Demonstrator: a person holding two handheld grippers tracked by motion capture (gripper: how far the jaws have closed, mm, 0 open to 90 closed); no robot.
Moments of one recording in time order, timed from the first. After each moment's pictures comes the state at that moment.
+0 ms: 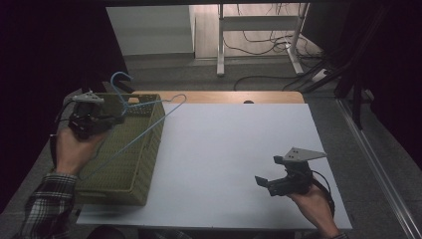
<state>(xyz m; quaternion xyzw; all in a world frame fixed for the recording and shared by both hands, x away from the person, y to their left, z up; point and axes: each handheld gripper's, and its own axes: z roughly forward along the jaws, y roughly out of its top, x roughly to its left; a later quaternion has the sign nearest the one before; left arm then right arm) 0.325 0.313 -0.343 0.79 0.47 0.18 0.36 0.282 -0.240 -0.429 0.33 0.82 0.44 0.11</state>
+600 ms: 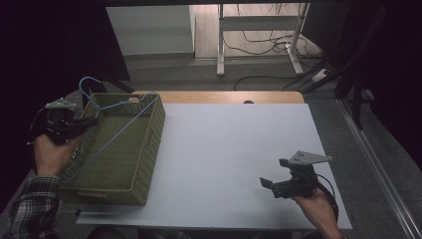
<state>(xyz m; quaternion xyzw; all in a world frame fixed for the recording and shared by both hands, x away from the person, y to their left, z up) 0.327 0.383 -0.381 0.75 0.52 0.21 0.35 0.279 -0.253 -0.438 0.35 0.82 0.44 0.12</state>
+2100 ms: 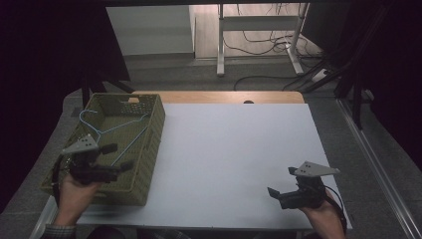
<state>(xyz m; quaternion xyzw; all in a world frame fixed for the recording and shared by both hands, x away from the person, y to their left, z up) 0.238 0.291 -0.414 0.77 0.41 0.13 0.47 0.256 -0.270 -0.449 0.36 0.82 0.41 0.15</state>
